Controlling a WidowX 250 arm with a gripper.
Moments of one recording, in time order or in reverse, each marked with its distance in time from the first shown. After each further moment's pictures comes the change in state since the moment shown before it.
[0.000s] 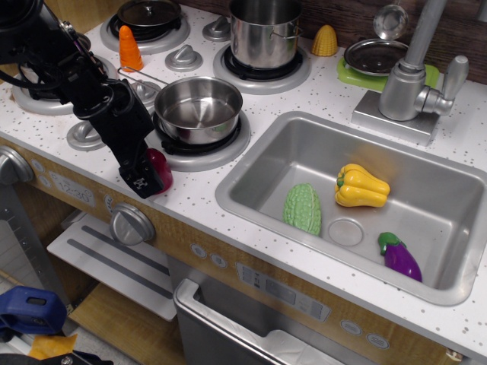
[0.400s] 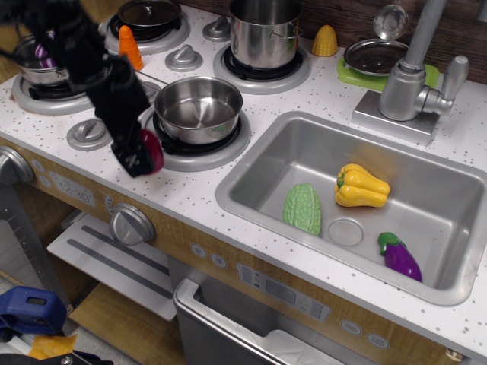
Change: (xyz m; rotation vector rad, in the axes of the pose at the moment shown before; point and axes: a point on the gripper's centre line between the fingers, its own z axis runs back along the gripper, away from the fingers) arm 0.013 0.008 0.033 0.041 0.104 -0.042
